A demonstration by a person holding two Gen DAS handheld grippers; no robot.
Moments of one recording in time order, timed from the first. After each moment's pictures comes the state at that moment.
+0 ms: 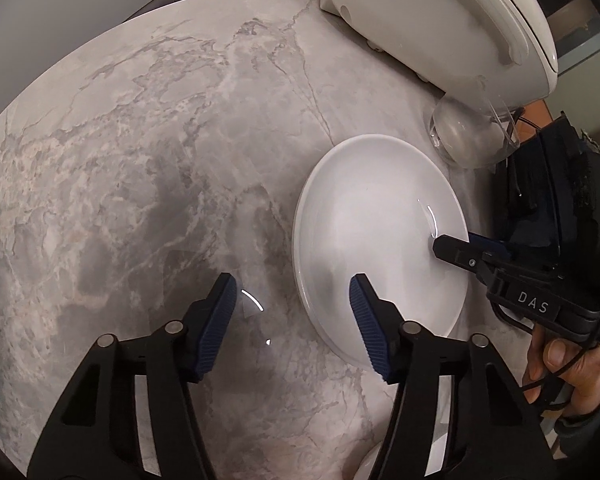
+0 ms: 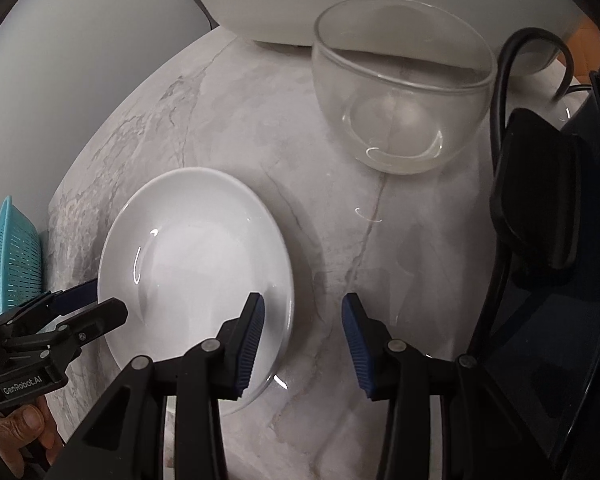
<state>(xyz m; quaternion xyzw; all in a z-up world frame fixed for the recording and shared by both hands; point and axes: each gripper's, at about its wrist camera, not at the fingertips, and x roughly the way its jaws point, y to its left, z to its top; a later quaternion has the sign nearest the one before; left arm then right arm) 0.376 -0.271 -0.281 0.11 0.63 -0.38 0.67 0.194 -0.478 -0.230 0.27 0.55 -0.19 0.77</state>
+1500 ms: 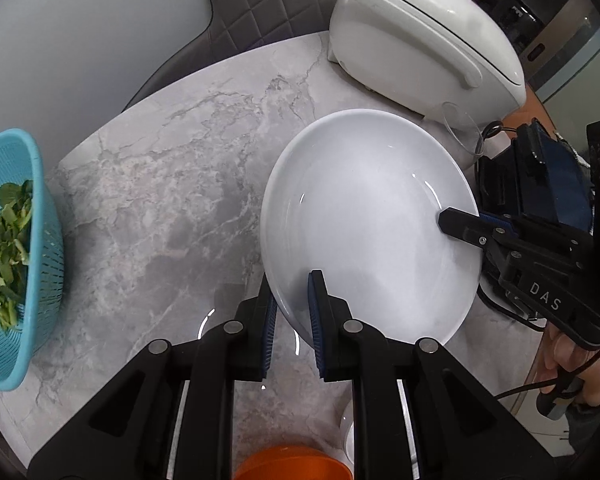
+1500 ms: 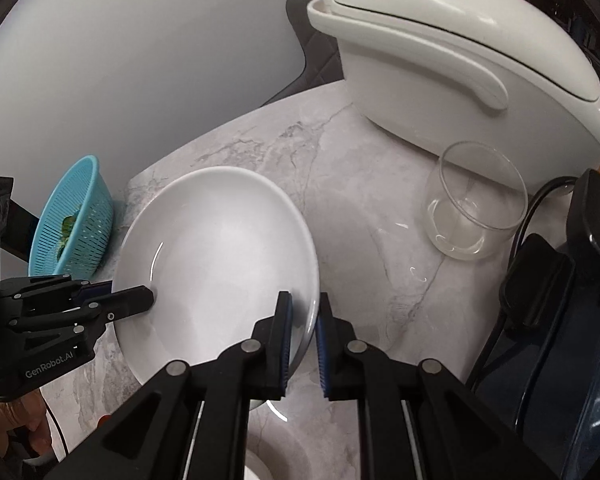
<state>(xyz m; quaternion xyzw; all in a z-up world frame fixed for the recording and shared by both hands) 0.333 -0.216 -0.170 0.13 0.59 -0.33 0.72 0.197 -0.429 -0.152 0.18 0.49 -0.09 0.85</state>
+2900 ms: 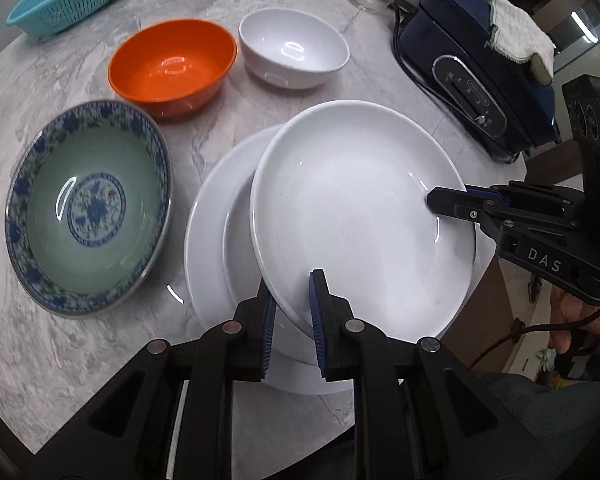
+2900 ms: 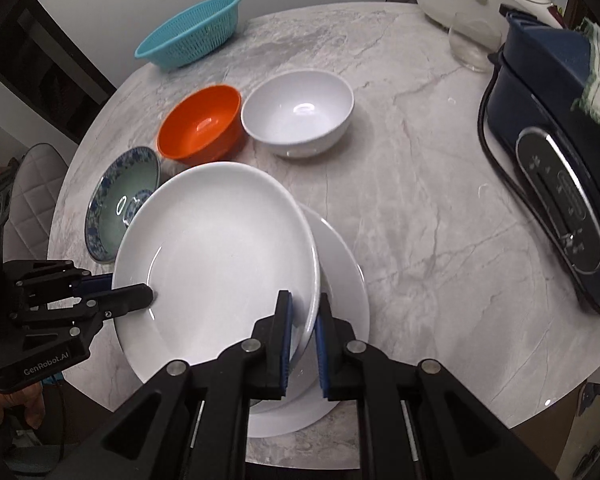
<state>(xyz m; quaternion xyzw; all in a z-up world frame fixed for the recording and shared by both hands) -0.063 -0.065 -0.190 0.07 0.64 -0.29 0.71 -0.086 -0.292 -0.192 0.10 0.57 0.02 0.82</state>
